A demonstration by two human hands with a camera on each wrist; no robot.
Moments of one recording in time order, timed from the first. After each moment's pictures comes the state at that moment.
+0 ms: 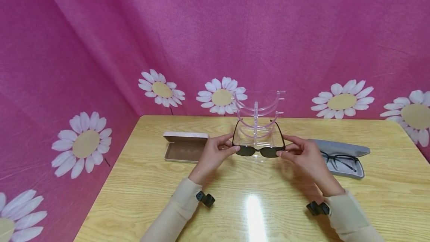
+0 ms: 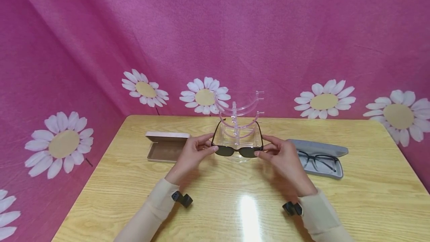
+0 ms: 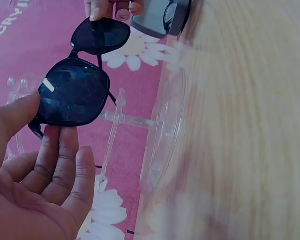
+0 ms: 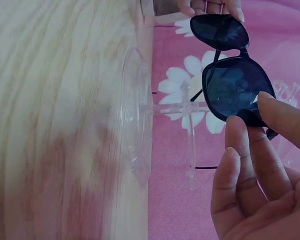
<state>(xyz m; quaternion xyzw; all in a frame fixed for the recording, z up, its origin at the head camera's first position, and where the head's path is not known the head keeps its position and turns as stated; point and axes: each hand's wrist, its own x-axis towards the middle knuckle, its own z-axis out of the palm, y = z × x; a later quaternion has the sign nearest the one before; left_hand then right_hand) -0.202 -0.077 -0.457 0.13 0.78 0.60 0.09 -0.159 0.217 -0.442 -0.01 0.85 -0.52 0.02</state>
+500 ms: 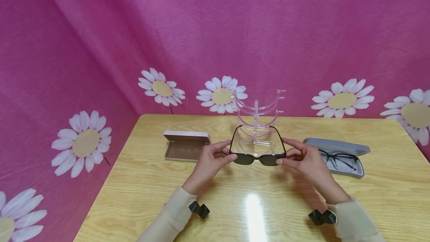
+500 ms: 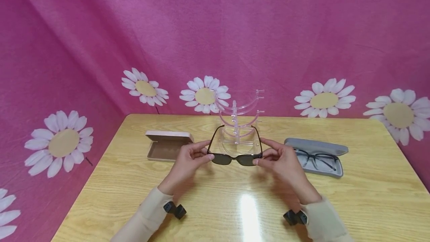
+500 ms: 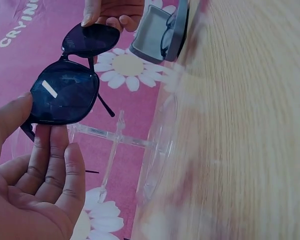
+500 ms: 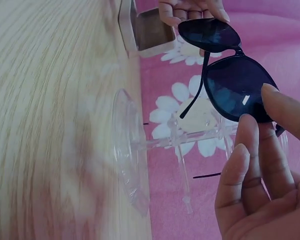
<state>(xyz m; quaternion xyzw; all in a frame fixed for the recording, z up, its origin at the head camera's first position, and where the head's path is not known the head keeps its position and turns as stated) -0.173 -0.090 -0.454 0.12 0.75 0.64 0.11 -0.139 0.214 -0.437 -0.02 0.82 -0.57 0.05</state>
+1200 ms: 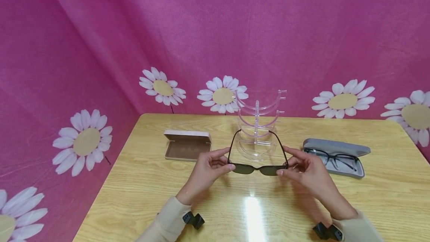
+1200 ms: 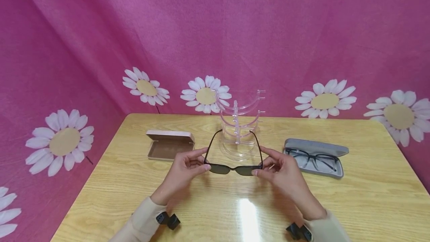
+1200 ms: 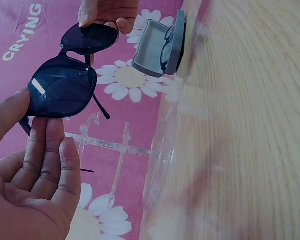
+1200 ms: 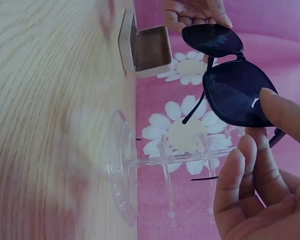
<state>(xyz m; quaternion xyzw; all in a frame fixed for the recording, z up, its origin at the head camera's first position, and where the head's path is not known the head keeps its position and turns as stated) -0.150 -0.102 -0.448 0.16 0.74 0.64 0.12 -0.111 0.203 -0.429 -0.05 0.84 -0.54 0.00</state>
